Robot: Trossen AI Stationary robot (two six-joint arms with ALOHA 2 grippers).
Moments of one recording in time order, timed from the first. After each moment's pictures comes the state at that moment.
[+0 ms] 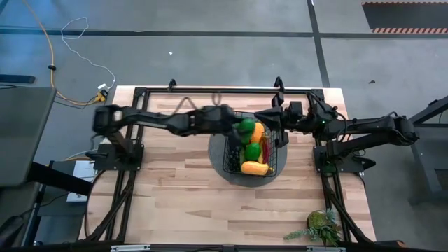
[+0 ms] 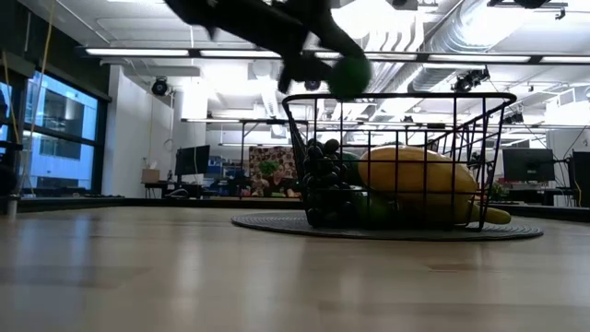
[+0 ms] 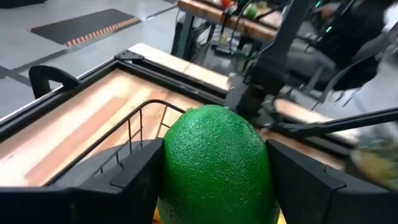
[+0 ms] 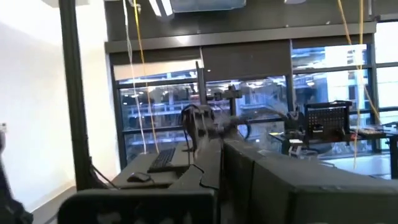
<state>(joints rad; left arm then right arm) 0.23 1.68 1.15 0.23 -0.09 -0.30 -0.09 1.04 0.72 0.67 -0.07 0.09</state>
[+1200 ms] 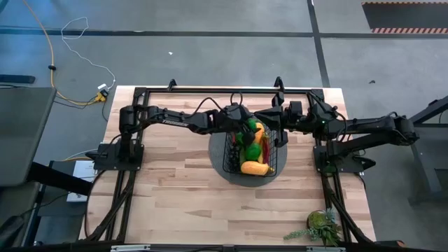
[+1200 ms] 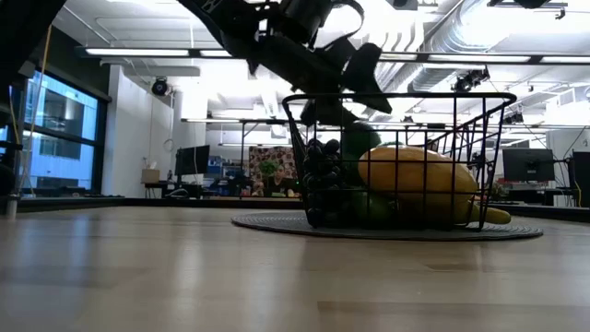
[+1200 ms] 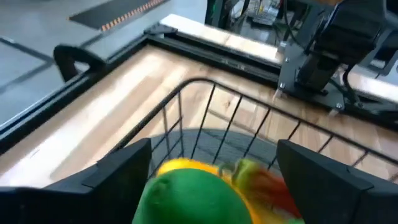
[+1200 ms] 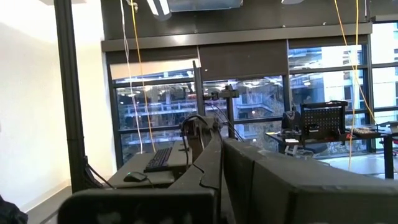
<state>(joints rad) 0.27 1.98 1.38 0.17 -0.17 -0.21 -0.09 1.04 0.72 0.67 -0.06 0.08</state>
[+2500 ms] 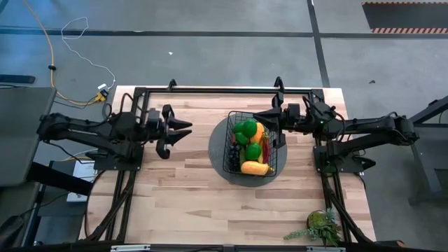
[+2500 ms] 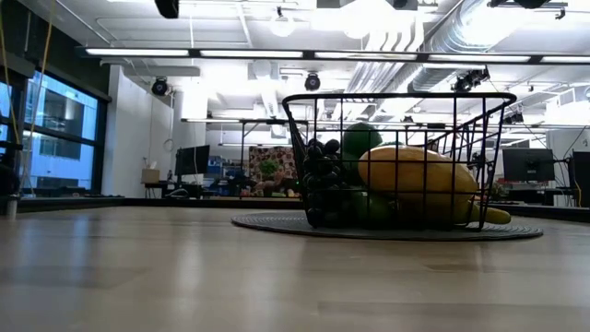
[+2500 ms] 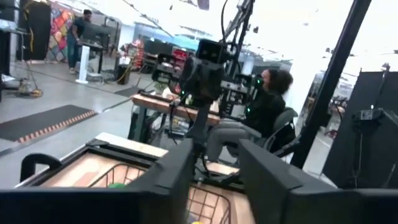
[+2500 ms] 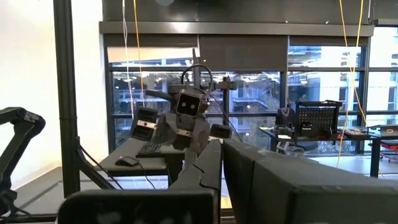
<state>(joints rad) 0.03 0.78 0.62 0.29 -0.18 -0.22 -0.09 1.04 0.72 0.62 -0.06 0.00</state>
